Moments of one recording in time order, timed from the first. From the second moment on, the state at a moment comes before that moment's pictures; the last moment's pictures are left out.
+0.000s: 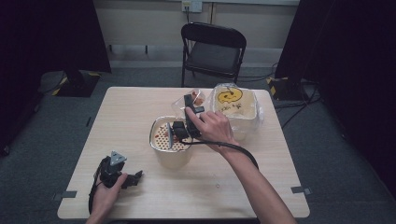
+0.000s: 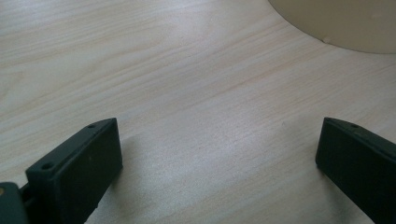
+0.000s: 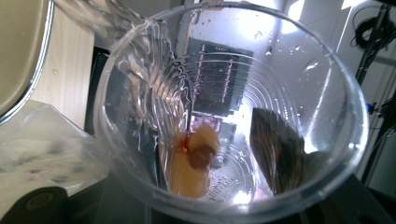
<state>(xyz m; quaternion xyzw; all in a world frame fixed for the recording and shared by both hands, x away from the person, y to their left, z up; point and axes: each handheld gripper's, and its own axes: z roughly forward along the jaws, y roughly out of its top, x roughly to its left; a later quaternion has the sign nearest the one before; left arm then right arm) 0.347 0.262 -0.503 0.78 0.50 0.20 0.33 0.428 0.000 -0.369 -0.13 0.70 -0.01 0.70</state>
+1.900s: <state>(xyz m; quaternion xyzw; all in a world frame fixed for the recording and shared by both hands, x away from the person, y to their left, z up) 0.347 0.261 -0.503 0.78 0.50 0.20 0.33 0.413 0.001 -0.383 -0.27 0.59 -0.17 0.74</state>
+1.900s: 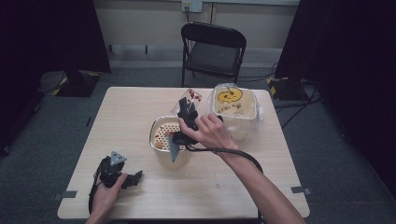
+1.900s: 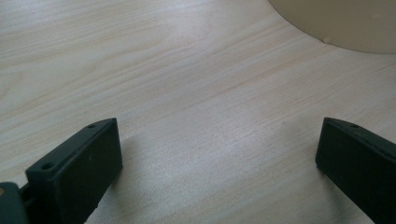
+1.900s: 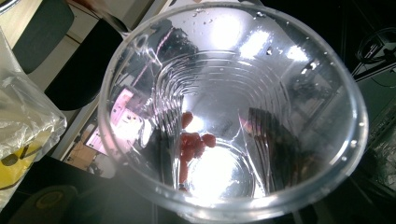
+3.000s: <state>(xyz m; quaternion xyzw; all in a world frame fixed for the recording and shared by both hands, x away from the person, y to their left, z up) 0.347 0.261 -0.503 0.78 0.50 0.20 0.33 0.444 -0.044 -0.303 0.16 0.82 0.32 0.44</state>
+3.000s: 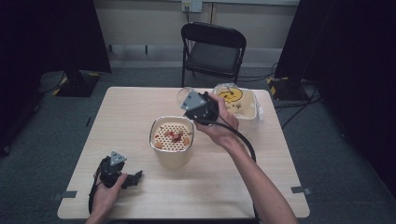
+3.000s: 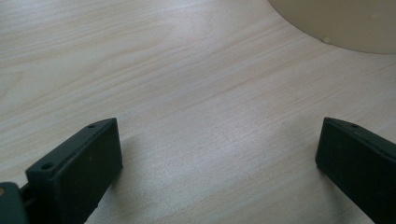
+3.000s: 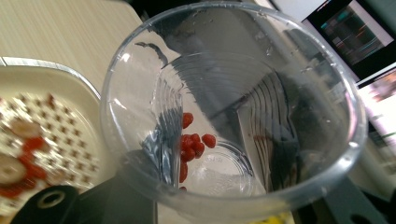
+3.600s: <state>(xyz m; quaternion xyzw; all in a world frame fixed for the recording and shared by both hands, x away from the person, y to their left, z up) 0.347 0.261 -0.503 0.78 0.50 0.20 0.33 0.489 -0.110 -0.281 0.31 0.78 0.44 0.31</state>
